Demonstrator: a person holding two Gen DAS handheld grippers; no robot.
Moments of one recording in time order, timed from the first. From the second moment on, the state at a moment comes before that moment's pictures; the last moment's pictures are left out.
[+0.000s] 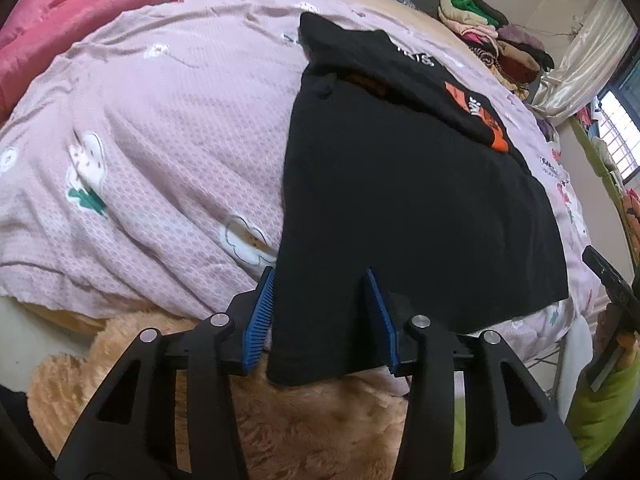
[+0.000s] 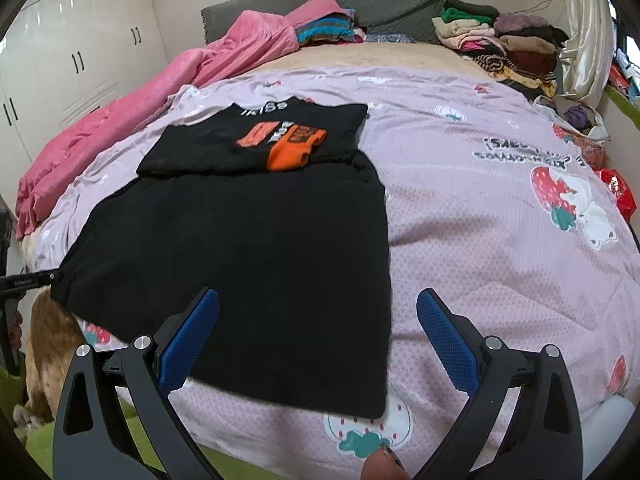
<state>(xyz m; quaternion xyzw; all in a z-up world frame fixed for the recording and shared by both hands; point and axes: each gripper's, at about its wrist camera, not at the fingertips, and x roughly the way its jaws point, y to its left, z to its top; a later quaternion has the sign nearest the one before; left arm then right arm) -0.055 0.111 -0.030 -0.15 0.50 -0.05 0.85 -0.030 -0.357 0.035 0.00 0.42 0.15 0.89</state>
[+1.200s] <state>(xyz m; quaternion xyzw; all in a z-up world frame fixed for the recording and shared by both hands) -0.062 0.109 -0.001 -0.15 0.46 -0.07 0.87 -0.039 -0.383 0.045 0.07 0.41 0.20 0.89</state>
